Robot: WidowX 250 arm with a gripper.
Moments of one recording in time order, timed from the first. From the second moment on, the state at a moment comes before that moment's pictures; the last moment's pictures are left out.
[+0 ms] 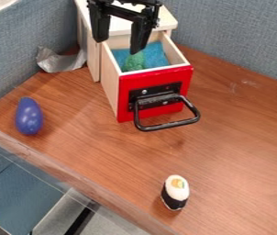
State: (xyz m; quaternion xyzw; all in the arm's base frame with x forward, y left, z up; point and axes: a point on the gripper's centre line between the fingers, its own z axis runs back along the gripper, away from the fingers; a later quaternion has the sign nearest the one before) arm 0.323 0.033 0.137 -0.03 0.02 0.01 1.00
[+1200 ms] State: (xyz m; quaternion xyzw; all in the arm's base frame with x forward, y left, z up) arm 0.309 -0.059 0.120 0.00 0.04 -0.17 0.98
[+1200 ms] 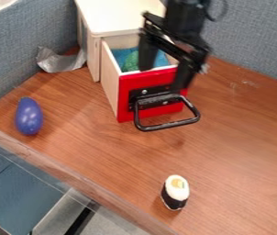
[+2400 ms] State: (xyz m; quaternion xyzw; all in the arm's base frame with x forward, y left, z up) arm 0.255 -0.096 0.060 0.01 0.06 -0.32 0.94
